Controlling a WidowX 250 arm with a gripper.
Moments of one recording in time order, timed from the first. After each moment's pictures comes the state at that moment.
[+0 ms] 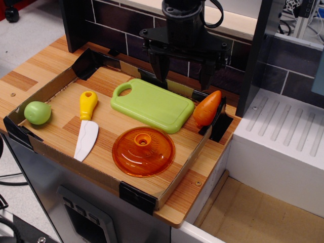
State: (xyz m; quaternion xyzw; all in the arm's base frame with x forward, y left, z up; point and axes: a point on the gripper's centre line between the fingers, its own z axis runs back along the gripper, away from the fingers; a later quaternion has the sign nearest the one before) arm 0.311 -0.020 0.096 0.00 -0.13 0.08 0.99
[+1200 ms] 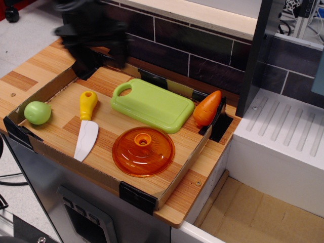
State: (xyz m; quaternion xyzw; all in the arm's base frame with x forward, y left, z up) arm 0.298 0.113 0.082 -0.07 -0.16 0.17 0.97
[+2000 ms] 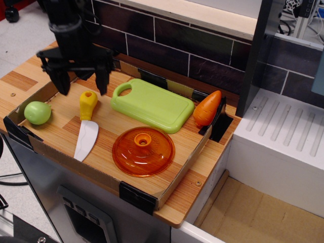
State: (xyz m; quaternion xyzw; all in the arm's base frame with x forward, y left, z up) arm 0.277 0.129 0.040 0.00 -0.06 0.24 0.97
